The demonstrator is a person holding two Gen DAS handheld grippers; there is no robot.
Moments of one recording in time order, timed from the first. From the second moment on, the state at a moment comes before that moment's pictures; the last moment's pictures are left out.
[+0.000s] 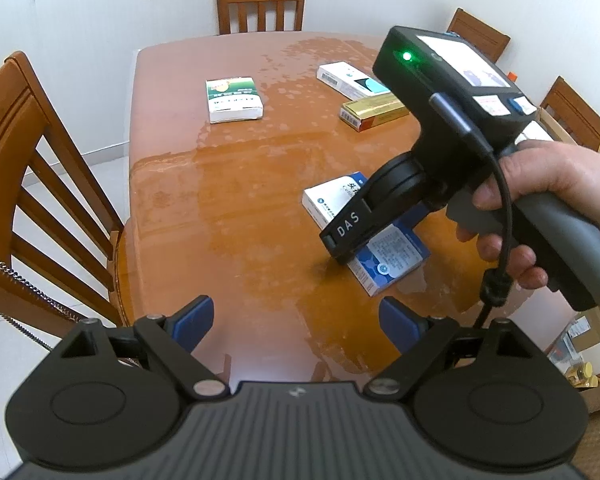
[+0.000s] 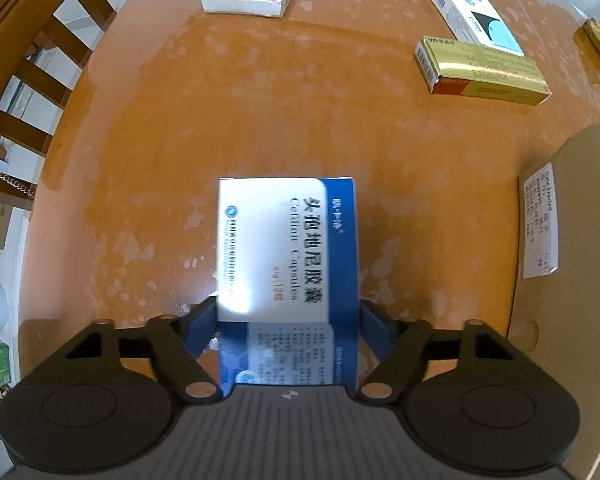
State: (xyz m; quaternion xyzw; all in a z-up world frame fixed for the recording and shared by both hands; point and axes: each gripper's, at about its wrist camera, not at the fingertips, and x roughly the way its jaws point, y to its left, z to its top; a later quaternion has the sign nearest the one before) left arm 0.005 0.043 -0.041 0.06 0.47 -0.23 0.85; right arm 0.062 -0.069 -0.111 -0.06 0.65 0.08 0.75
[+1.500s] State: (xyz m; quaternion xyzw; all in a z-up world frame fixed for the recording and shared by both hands) left arm -0.004 -0.020 -0.027 0.10 0.45 -0.25 0.85; right arm 0.033 -0.144 0.020 0.04 0.55 0.16 0.82
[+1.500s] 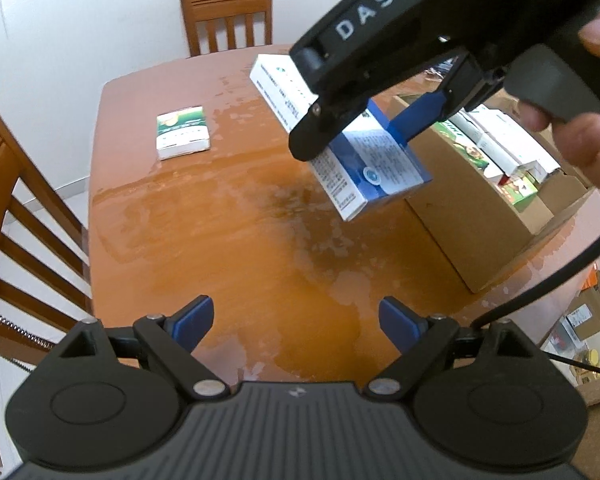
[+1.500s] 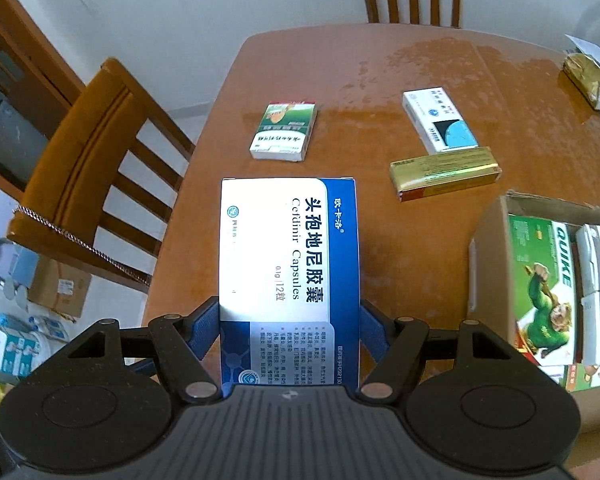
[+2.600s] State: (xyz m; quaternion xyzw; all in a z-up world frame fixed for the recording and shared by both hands) left arm -0.009 -0.084 -0.025 0.16 0.45 -0.29 0.83; right arm 0.009 -0.330 0.027 0.13 0.54 0.01 0.83
